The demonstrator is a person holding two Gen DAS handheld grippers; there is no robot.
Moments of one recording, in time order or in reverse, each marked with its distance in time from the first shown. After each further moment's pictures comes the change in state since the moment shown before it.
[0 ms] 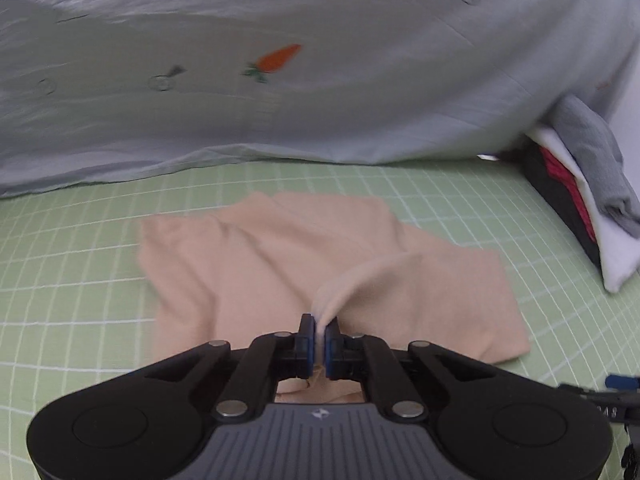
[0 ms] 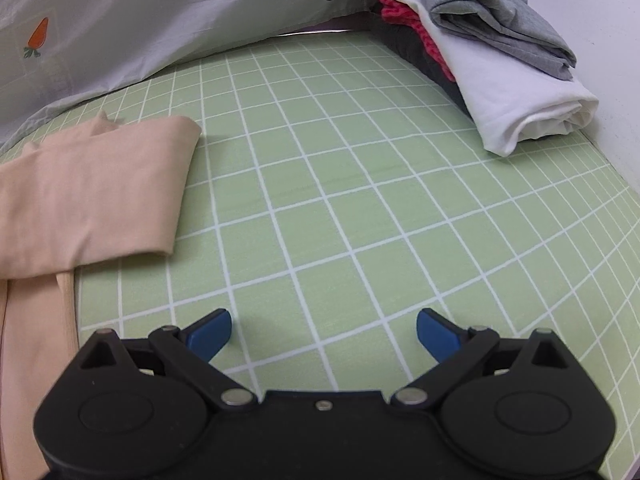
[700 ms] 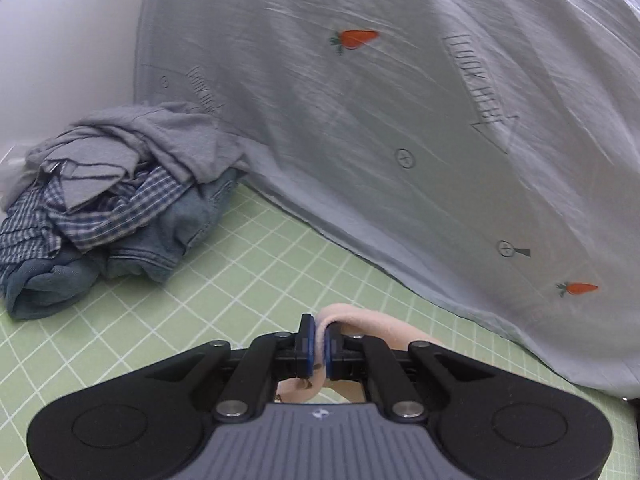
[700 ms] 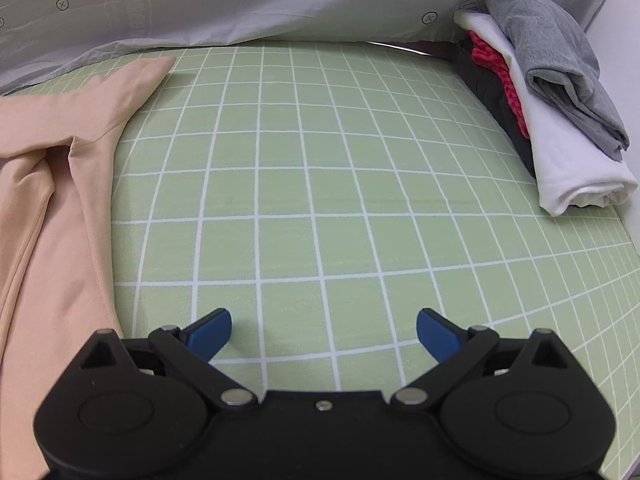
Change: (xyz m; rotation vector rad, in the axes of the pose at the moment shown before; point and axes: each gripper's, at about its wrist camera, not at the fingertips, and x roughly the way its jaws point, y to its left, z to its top) left arm -0.082 0.232 0.003 -0.548 -0.258 0.371; right arm -0.017 0.053 -0.003 -0.234 -0.008 0.005
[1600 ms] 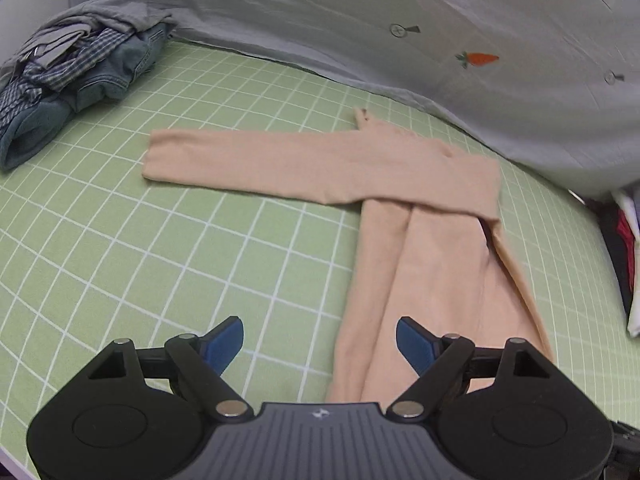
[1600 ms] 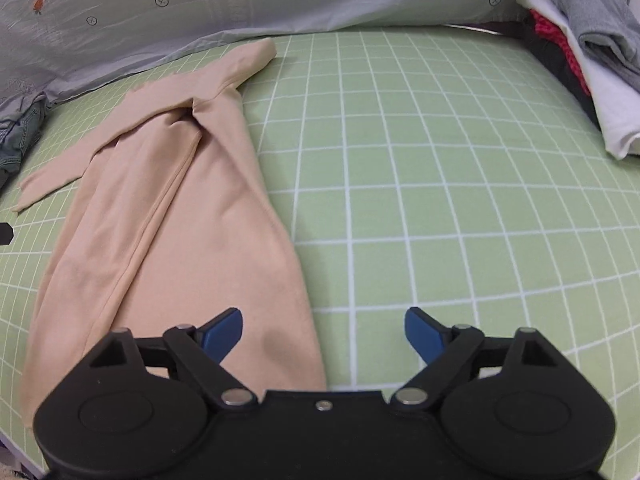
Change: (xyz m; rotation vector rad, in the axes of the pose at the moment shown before) left arm -0.123 -0.041 -0.160 0.275 0.383 -0.153; right arm -0.056 0.039 -0.066 0.054 0.033 0.296
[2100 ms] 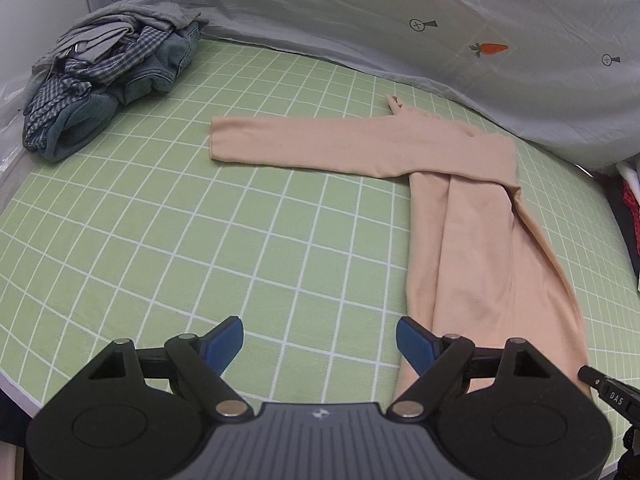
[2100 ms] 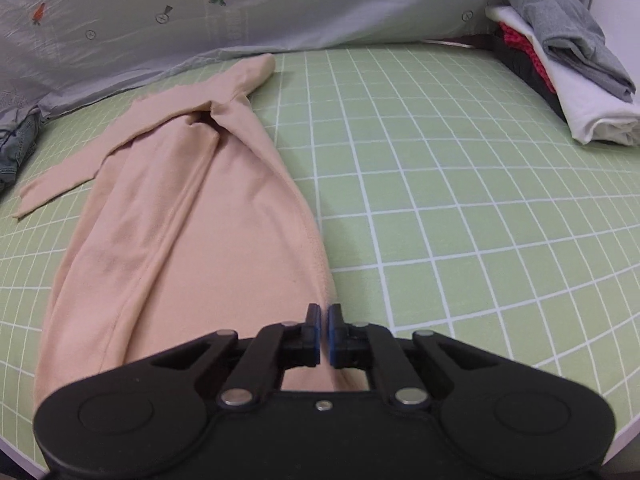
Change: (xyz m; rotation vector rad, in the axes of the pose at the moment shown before) left arm -0.037 0.058 -0.018 0.030 0.027 0.035; right arm -0.034 0.047 -0.034 0.000 -0.124 -0.087
